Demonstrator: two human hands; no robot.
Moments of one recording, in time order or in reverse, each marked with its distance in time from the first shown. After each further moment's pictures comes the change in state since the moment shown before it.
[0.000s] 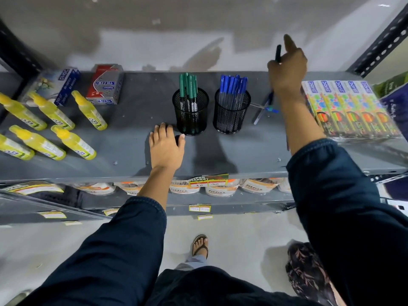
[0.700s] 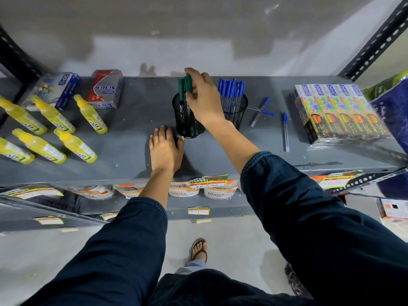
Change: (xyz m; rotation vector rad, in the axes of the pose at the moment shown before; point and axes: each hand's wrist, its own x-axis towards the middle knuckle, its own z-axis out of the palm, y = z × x) left_hand 0.000 -0.003 -0.001 -0.104 0.013 -0.010; right_hand -0.103 -0.074 0.086 0.157 -0.328 -0.346
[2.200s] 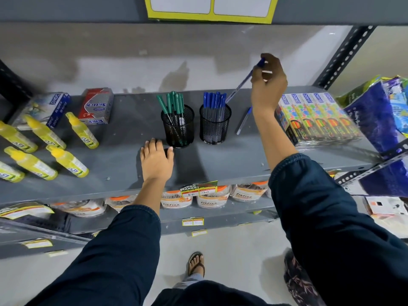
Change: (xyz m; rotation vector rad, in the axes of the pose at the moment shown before) left_hand -0.001 0.000 0.000 0.072 -0.009 0.018; right_hand 0.002 0.046 -0.126 0.324 0.745 0.141
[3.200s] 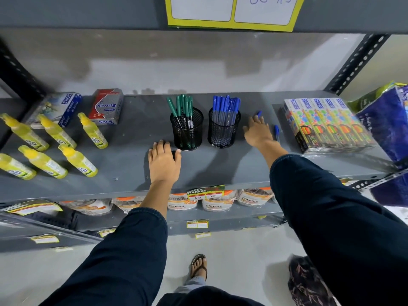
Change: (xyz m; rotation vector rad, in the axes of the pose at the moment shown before) left_hand 0.000 0.001 -0.003 -0.029 -0.012 -0.016; right_hand -0.028 0.109 -0.001 -1.089 -0.900 0.145
